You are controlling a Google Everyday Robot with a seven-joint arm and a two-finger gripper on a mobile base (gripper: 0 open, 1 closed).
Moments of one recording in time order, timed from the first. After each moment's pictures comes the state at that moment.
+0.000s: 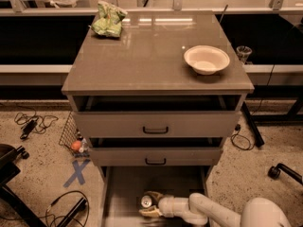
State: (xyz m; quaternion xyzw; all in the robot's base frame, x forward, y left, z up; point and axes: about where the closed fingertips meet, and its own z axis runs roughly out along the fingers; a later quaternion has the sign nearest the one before) arm 0.487 0.018 0.188 -0.46 0.65 0.40 0.45
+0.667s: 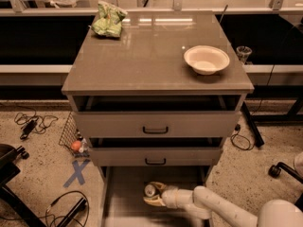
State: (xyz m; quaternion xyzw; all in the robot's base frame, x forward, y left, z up) arm 0.517 0.007 0.239 -0.46 0.65 0.36 0.48
